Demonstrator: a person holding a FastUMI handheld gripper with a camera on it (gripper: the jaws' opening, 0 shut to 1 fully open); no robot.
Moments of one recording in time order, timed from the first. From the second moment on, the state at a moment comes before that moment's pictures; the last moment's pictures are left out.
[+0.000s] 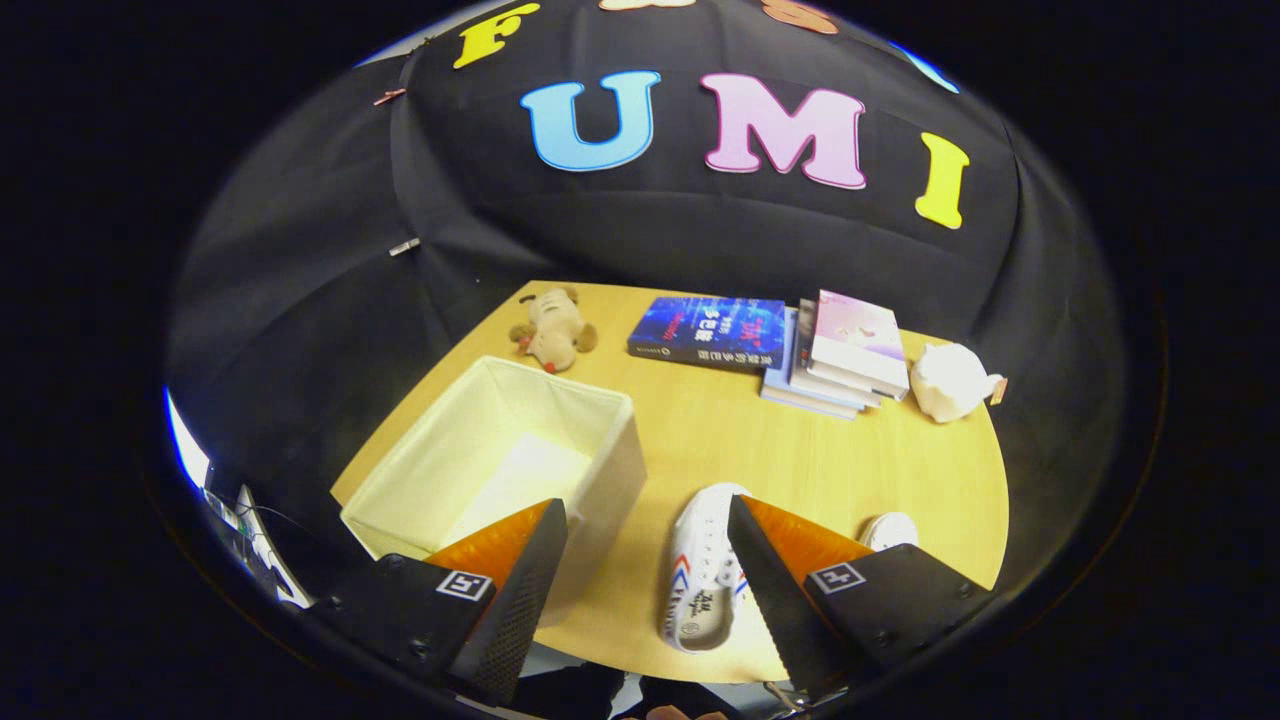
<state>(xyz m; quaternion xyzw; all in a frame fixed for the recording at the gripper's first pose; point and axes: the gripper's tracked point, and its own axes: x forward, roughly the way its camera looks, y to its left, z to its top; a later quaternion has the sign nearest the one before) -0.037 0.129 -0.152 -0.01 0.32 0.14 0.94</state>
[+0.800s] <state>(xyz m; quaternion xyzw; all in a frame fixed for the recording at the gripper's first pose) -0.040 0.061 -0.317 -0.01 0.47 0.14 0.87</state>
